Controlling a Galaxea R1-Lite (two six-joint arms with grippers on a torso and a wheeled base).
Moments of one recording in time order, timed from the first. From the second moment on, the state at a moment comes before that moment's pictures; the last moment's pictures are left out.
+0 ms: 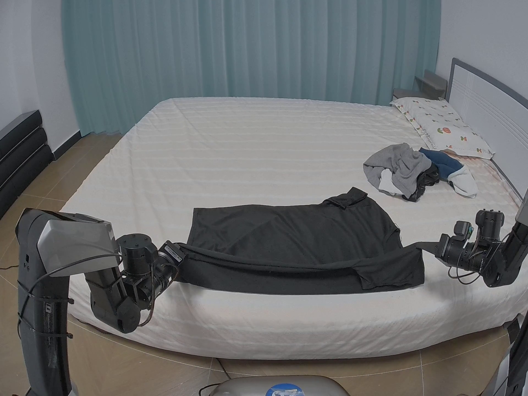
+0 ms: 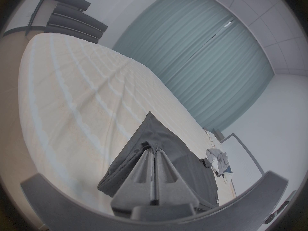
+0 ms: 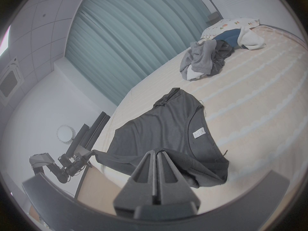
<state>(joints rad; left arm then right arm) -0.24 2.39 -0.64 -1.46 0.14 -0.87 -0.20 2.13 -0.60 -1.05 0.67 0.38</state>
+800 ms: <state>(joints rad) -0.22 2.50 -0.77 -1.46 0.15 -0.91 -0.20 2.28 -0.69 -1.17 0.67 0.52</state>
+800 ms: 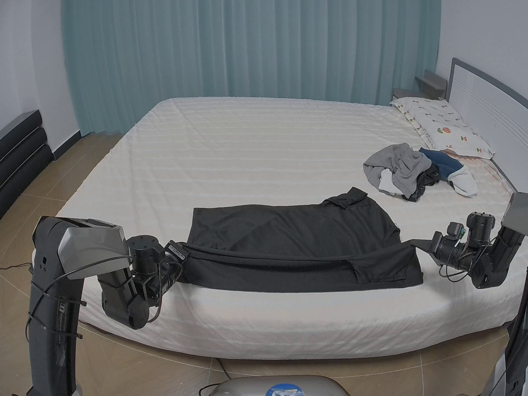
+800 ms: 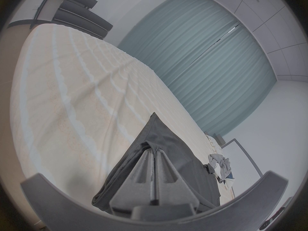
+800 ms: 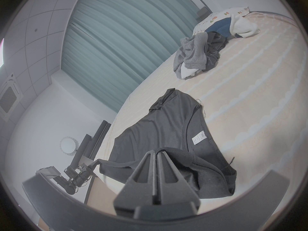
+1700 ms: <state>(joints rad) -0.22 2.56 -0.83 -1.45 0.15 -0.91 -0.13 2.50 -0.77 -1.42 0.51 0.61</state>
